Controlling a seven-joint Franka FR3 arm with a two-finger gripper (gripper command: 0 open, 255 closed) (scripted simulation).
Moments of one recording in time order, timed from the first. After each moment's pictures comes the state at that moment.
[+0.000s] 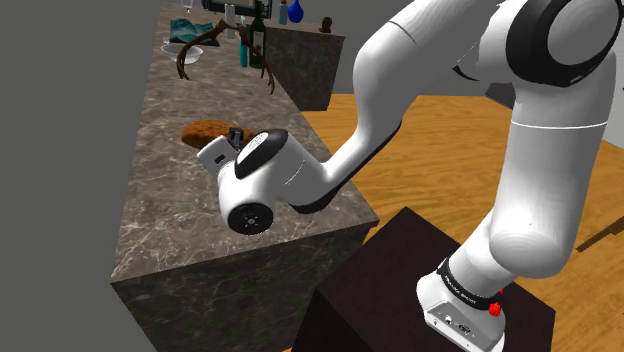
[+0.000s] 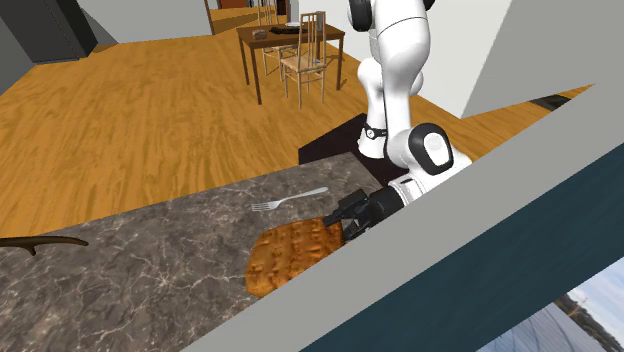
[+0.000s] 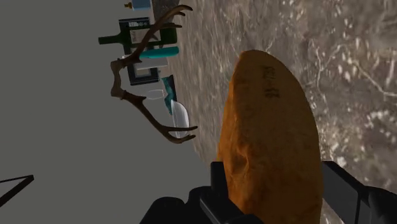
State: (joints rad) arm 0.03 0.44 0.73 -2.13 -1.89 1.81 0.93
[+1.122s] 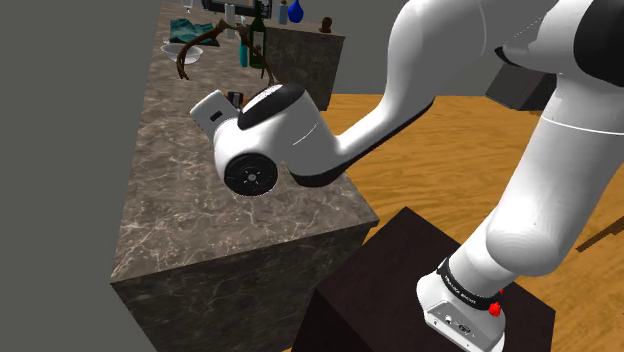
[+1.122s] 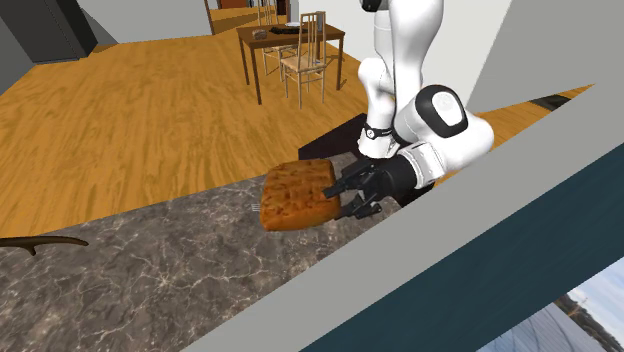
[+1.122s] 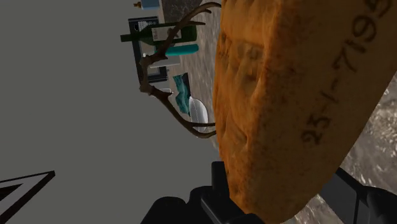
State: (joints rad) arm -0.03 0.25 0.78 -2.12 -1.75 1.92 0.78
